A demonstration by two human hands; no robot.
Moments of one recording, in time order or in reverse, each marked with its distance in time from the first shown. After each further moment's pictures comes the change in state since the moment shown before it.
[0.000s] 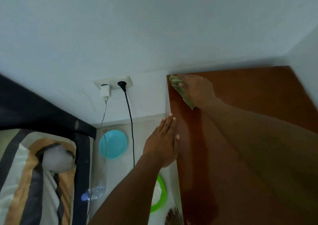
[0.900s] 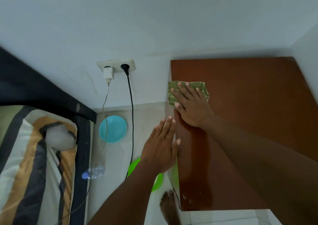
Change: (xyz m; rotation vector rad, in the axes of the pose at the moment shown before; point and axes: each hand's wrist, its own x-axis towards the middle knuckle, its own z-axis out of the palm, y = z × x) left_hand -0.071 0.016 0.020 -0.013 -0.041 -0.038; right_hand -0.101 -0.016 0.039 -0.092 -0.352 -0.072
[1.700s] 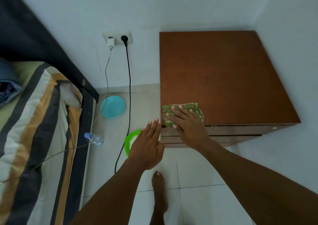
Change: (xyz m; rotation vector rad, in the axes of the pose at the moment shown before) left_hand -0.216 0.075 0.086 -0.021 -0.026 -0.078; right_hand -0.301 -0.061 0.053 0.193 0.071 -0.102
